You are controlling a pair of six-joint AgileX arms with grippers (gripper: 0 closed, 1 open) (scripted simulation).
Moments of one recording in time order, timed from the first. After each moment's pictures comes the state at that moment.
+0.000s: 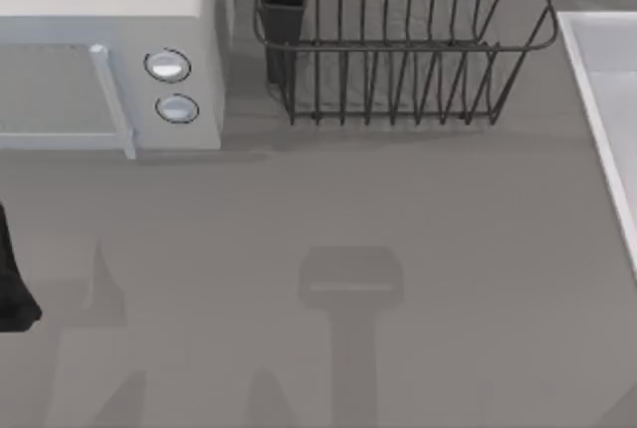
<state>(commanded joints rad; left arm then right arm) 0.00 0.00 0.00 0.00 0.00 0.00 -0.60 1.72 0.93 -0.76 -0.01 -0.59</state>
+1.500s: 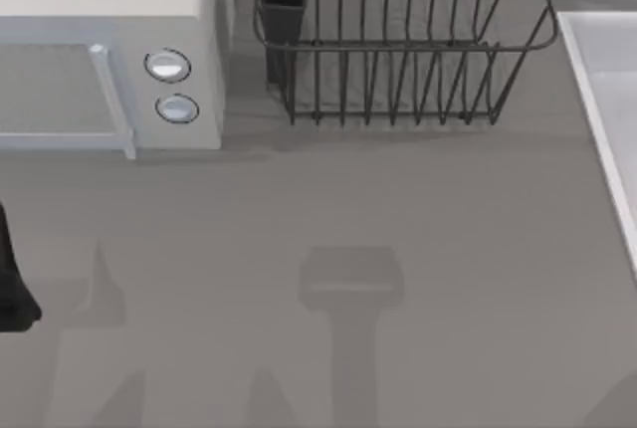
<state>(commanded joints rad) 0.00 0.00 0.00 0.00 0.00 0.00 -0.61 1.72 1.00 -0.83 -0.02 -0.59</state>
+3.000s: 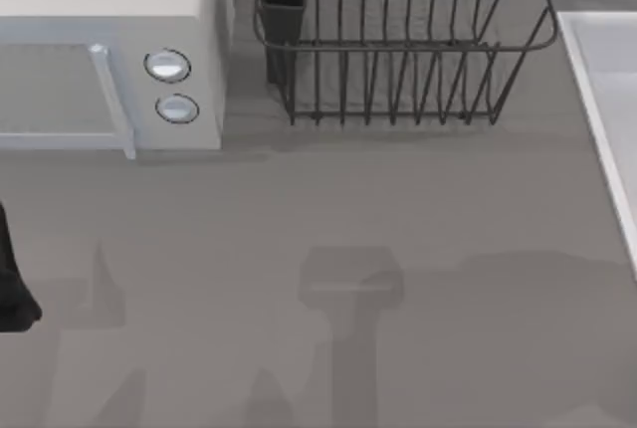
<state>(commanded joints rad) 0.00 0.00 0.00 0.00 0.00 0.00 -0.40 1.60 1.64 -1.36 0.14 -0.51</state>
